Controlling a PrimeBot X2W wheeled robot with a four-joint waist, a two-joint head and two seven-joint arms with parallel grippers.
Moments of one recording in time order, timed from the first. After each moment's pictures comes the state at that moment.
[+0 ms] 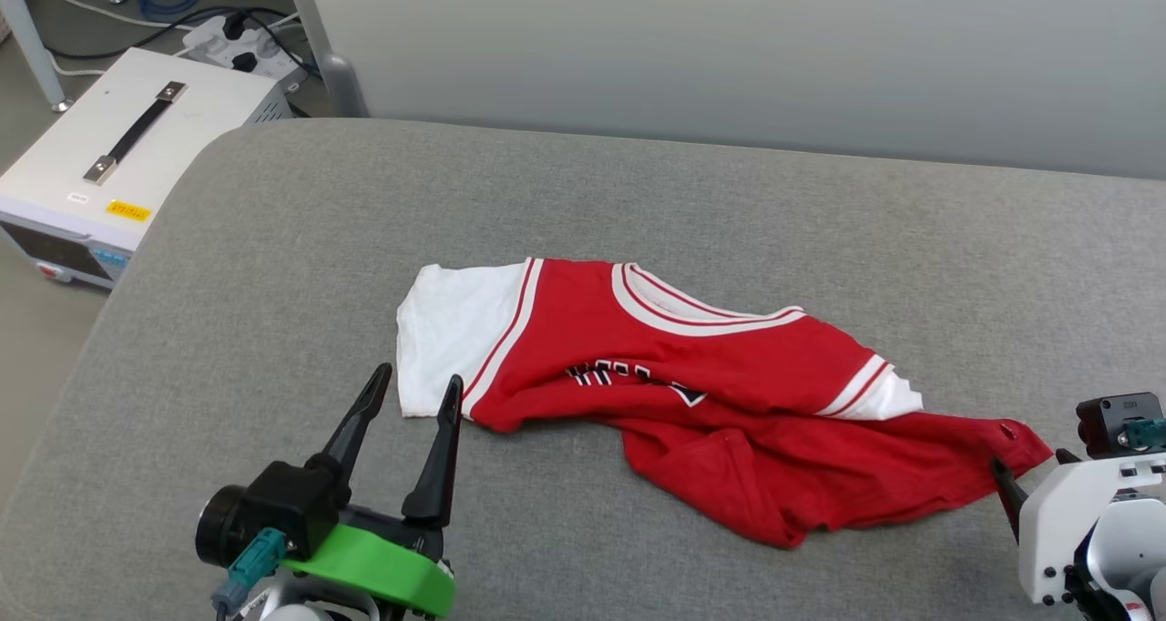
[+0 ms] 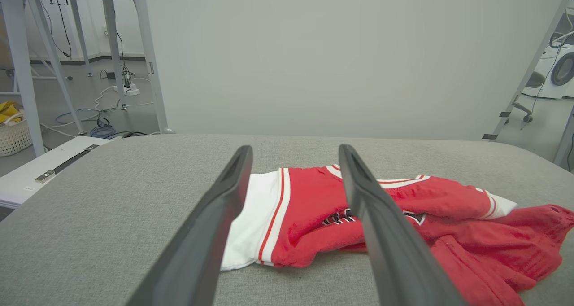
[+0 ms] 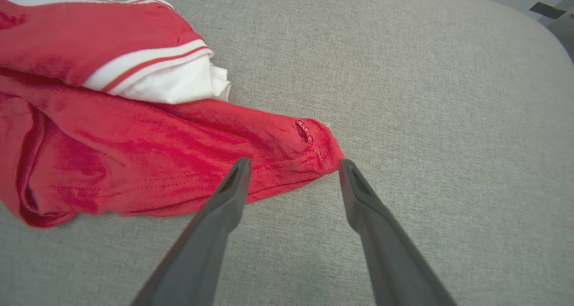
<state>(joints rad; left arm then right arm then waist) -0.01 0.28 -0.31 -0.03 -0.38 0.00 -0.26 -0.02 -0.28 -0.05 0.09 0.20 0.13 0.46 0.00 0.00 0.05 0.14</state>
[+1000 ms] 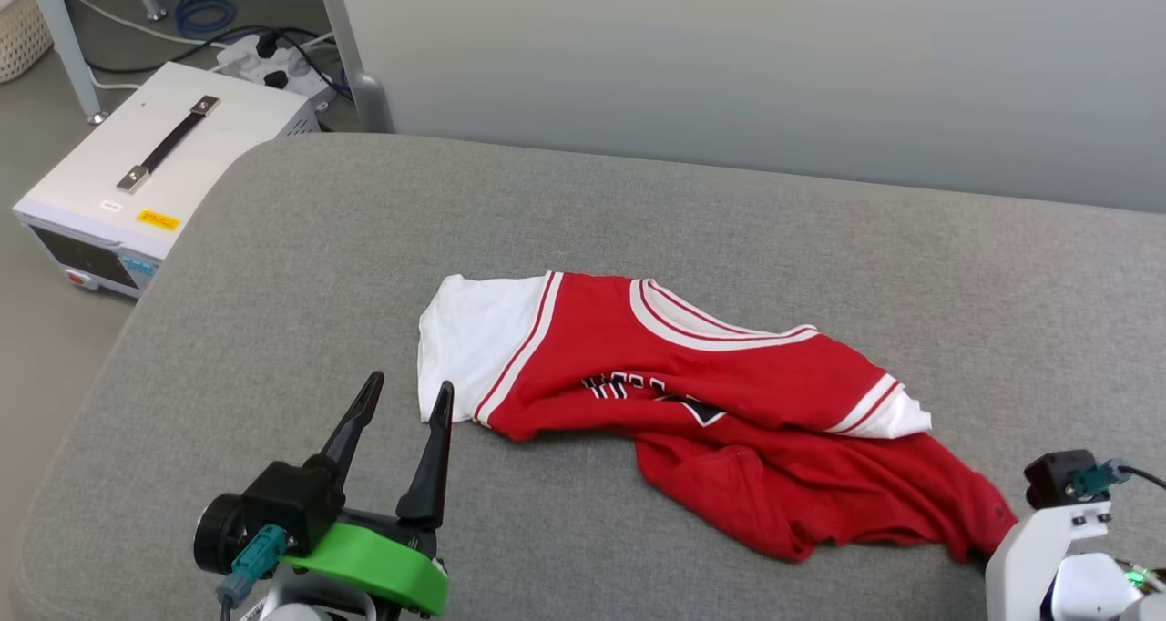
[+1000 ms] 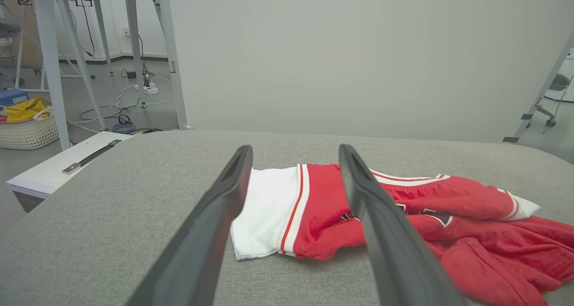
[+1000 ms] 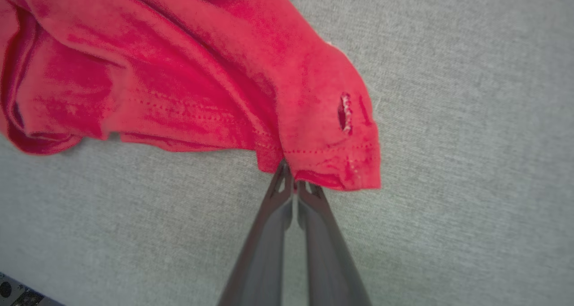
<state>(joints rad) -0.01 0.22 -0.23 0.05 -0.31 -0.07 -0.26 -0.04 -0.36 0.12 0.29 0.41 0.13 0.51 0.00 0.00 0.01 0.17</state>
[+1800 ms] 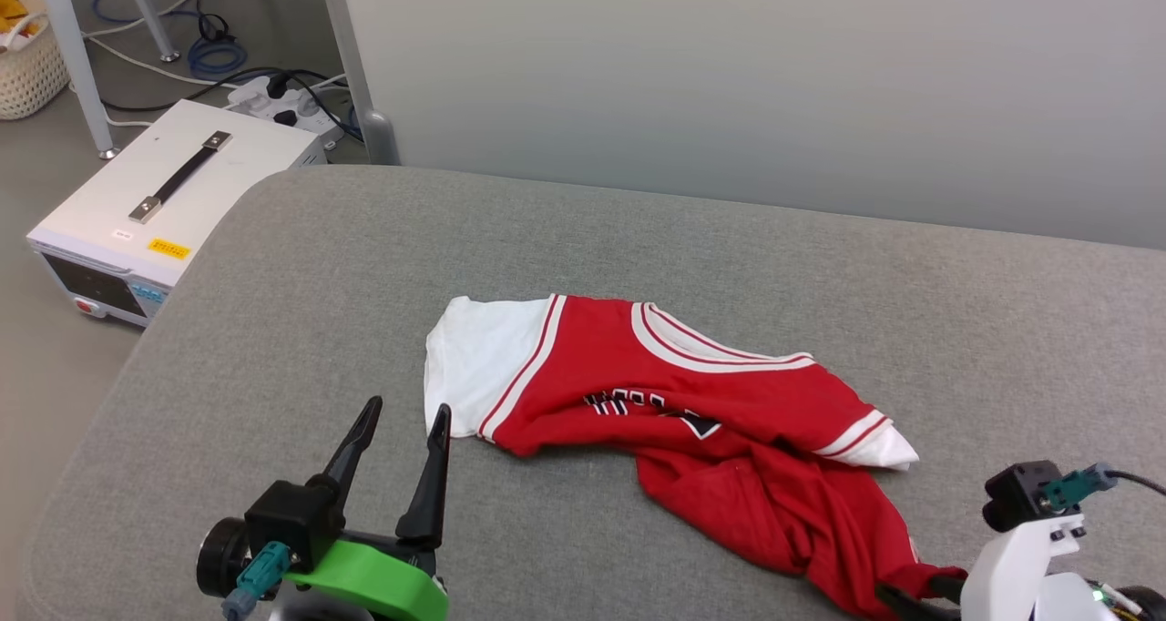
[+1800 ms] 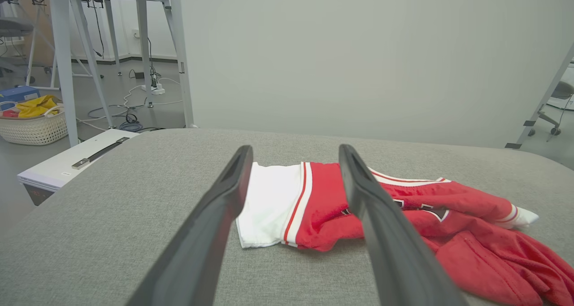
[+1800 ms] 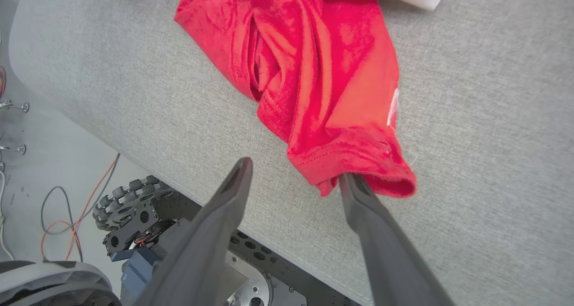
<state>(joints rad) 0.02 0.19 -0.20 0.08 -0.29 -0.08 -0.26 0.14 -0.30 0.11 -0.15 0.61 0.13 0.86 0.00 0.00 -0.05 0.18</state>
